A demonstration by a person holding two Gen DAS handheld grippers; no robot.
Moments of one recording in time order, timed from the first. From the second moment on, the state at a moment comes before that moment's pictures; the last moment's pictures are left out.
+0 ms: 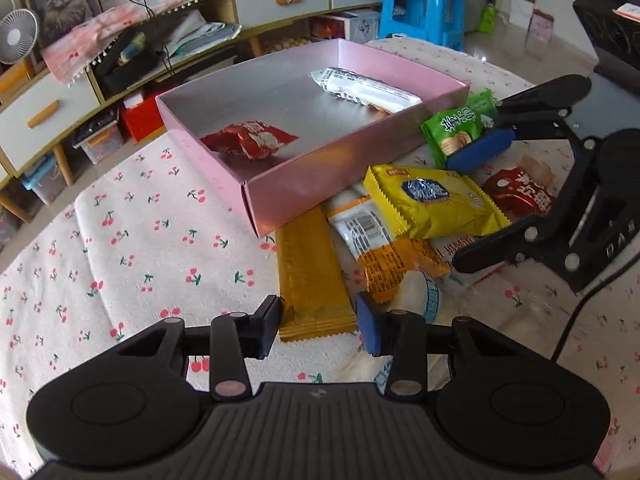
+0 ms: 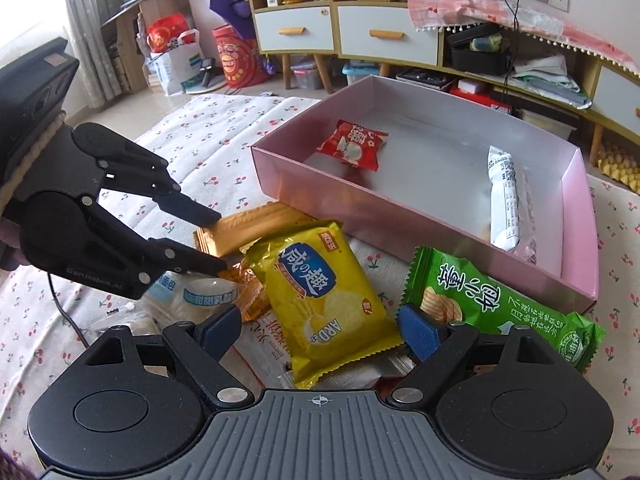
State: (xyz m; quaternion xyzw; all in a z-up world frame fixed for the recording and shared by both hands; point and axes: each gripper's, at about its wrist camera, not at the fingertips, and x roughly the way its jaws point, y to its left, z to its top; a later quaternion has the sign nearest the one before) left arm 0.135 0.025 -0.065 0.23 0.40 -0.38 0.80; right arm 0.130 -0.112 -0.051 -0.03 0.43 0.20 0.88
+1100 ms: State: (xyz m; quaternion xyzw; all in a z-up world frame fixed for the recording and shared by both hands) left arm 0.105 0.010 -0.054 0.10 0.50 -0.18 0.84; right arm 0.122 -0.113 -0.037 0.00 0.49 0.19 0.85
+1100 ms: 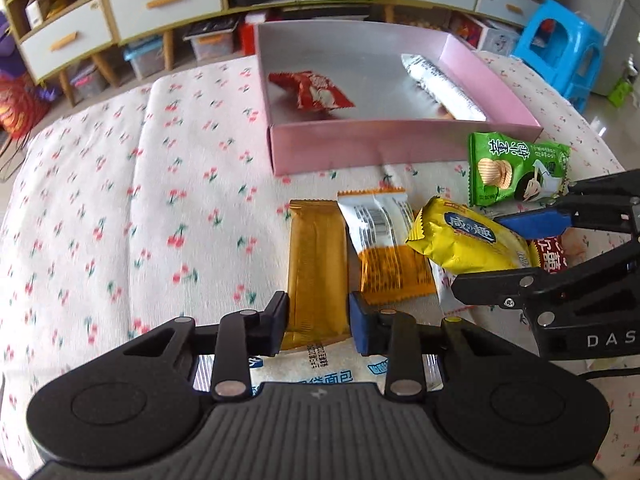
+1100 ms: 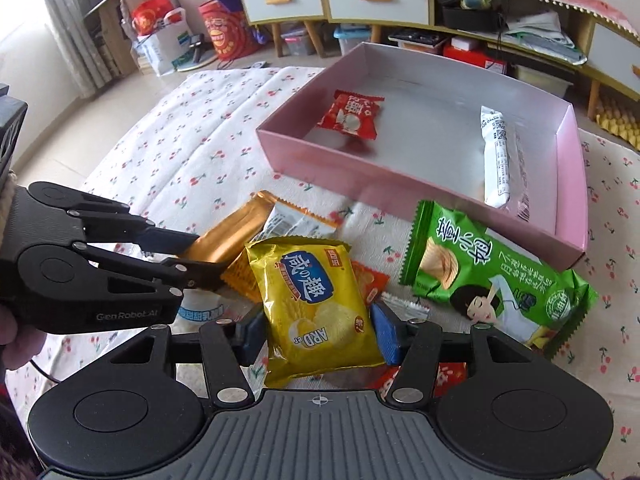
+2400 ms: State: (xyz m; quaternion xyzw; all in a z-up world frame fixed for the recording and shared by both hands) left arm 0.115 0.022 -0.019 -0.07 0.49 -0.14 0.86; right arm 0.143 -0.181 -0.002 0.23 0.49 0.13 0.83
